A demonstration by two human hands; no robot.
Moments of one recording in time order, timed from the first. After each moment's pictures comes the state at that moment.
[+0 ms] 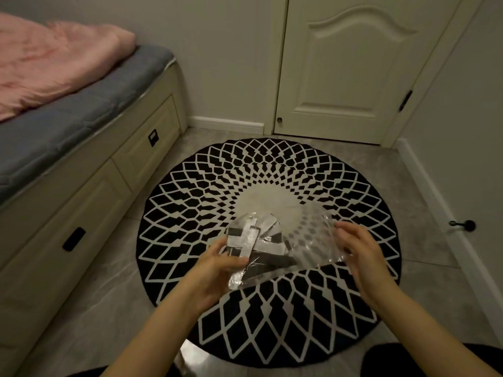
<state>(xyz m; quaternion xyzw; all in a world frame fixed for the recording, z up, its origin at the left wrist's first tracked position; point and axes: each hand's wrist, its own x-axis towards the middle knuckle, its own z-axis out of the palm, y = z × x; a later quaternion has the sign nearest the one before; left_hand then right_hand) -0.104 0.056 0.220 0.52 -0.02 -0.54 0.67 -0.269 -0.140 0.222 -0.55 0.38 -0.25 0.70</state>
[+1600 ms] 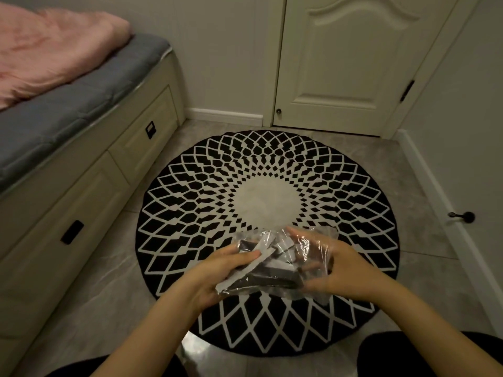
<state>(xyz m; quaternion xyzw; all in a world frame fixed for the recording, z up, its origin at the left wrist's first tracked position) -0.111 0.052 0.223 0.55 -0.03 -0.62 0.56 -0.272 -0.119 0.246 -0.83 0.14 0.03 0.53</state>
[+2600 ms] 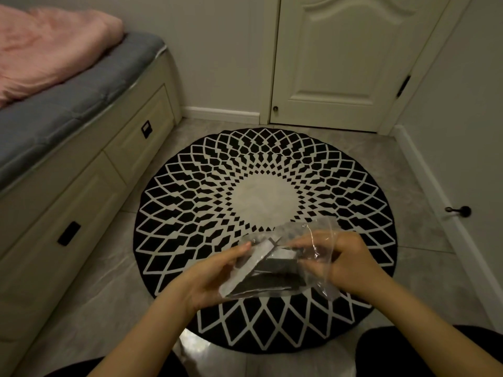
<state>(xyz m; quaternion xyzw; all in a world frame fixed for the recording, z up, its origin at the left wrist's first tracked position) -0.114 0.055 0.222 0.51 0.03 -0.66 0.55 -0.275 -0.124 0.229 -0.88 0.06 -0.21 0.43</state>
